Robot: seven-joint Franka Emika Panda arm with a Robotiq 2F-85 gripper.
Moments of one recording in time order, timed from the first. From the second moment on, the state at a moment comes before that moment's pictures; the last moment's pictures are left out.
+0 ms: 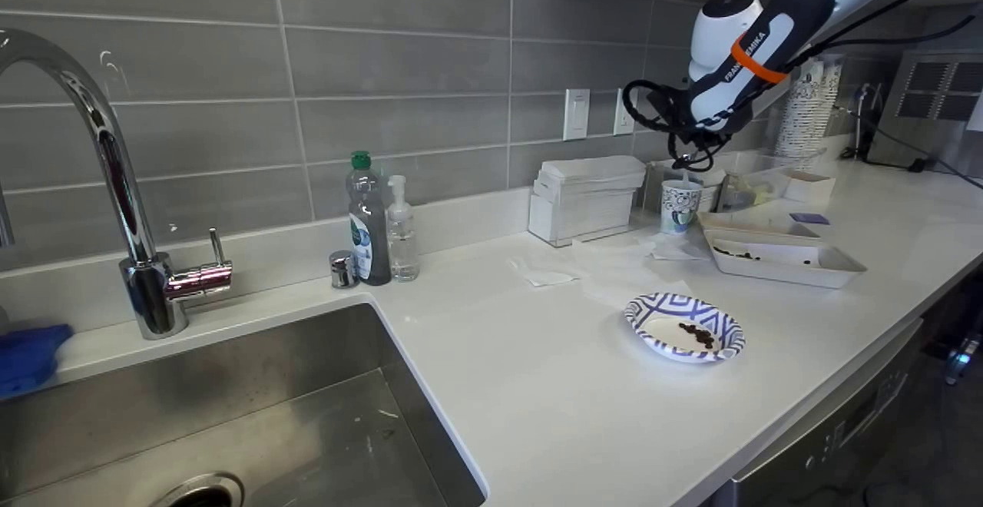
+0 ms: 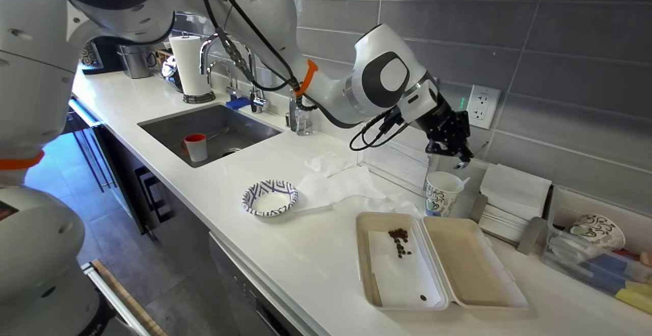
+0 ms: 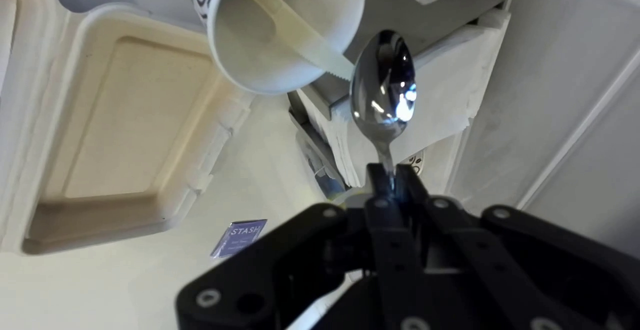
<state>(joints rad) 0.25 0.54 -0.89 -1.84 -0.27 2.82 1.84</state>
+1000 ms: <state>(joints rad) 0.47 0.47 -1.09 -1.97 -0.29 2.82 1.83</state>
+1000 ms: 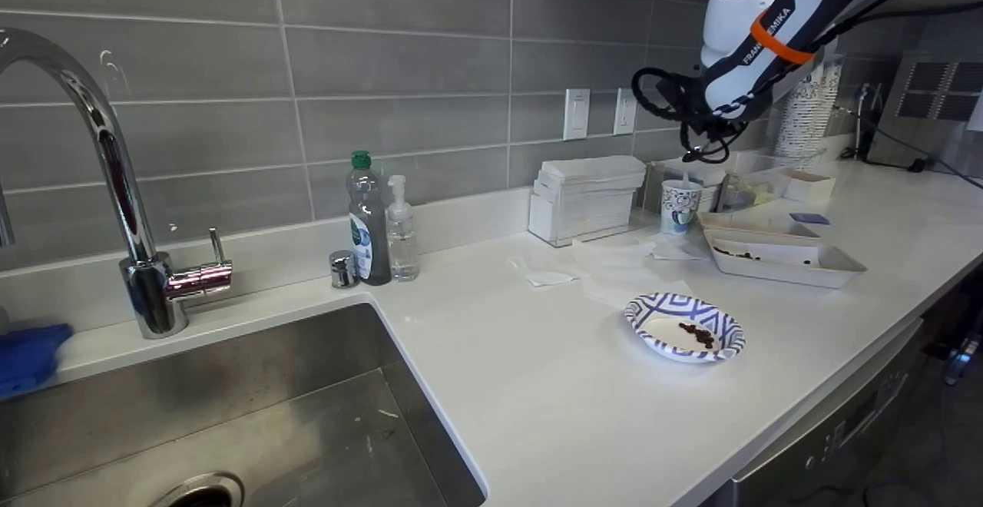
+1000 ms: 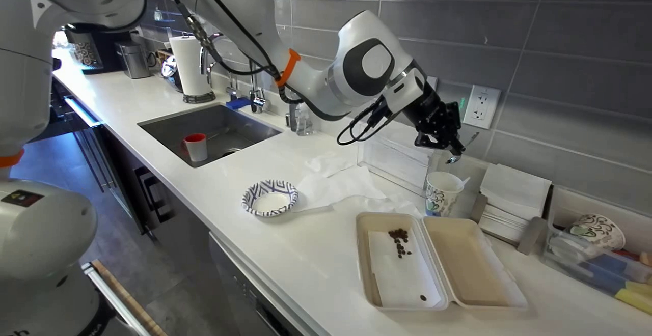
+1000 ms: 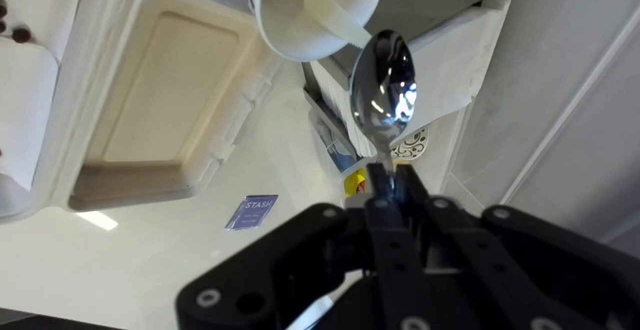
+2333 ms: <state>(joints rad) 0.43 0.17 -0.85 -2.19 -0.13 2.96 1.62</state>
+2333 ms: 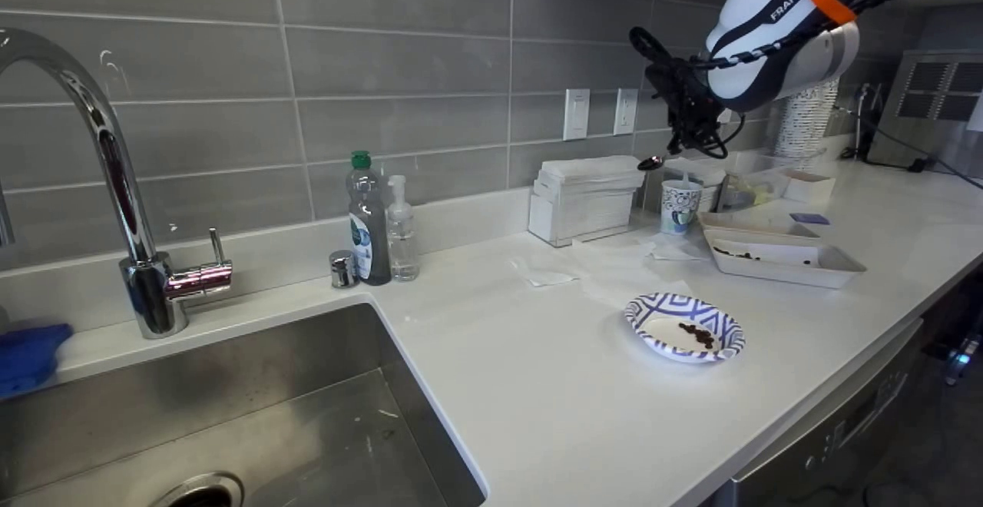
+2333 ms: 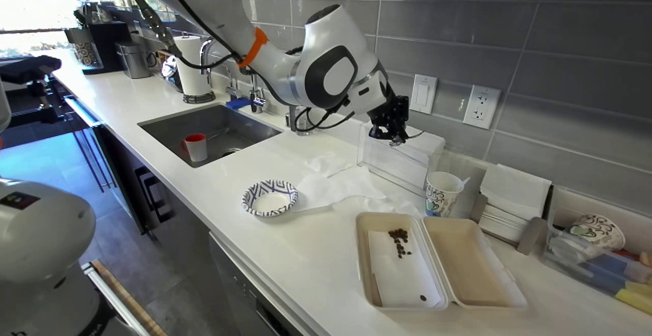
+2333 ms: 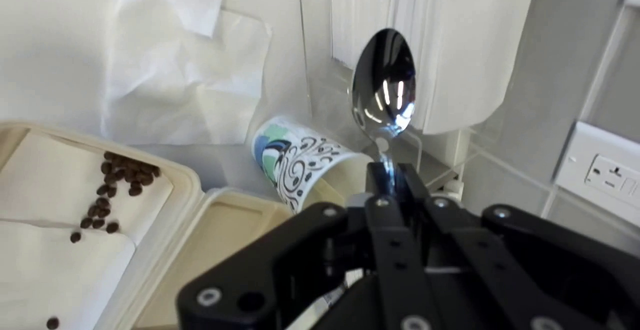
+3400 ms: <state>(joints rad) 0.03 0.29 -0.37 -2.07 0.81 2.62 0.77</state>
